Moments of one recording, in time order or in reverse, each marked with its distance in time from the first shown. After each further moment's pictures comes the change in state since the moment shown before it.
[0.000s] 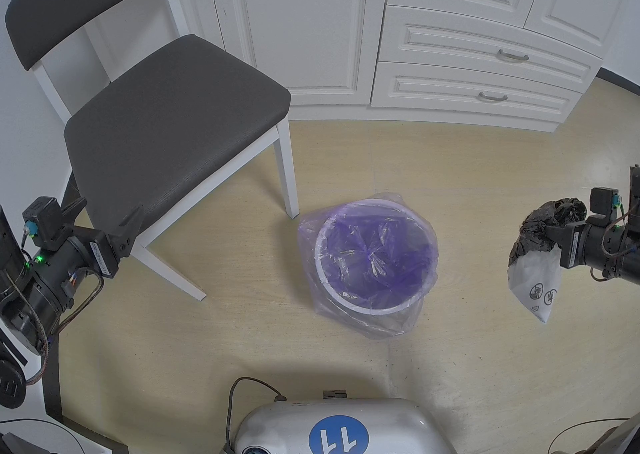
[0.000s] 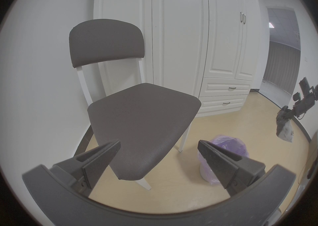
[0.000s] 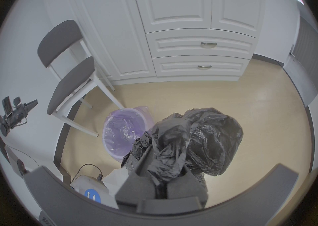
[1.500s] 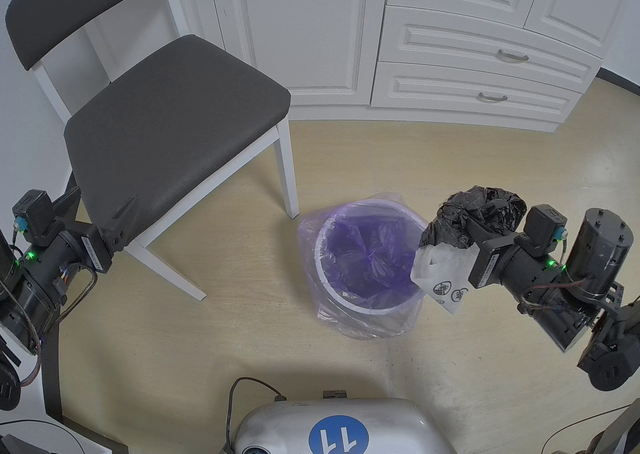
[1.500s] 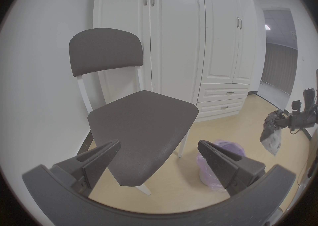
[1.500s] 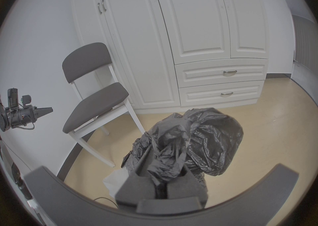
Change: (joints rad) left arm -0.015 -0.044 -0.009 0.000 0.000 0.024; right arm 0.530 0.260 0.231 -0.877 -0.426 0.077
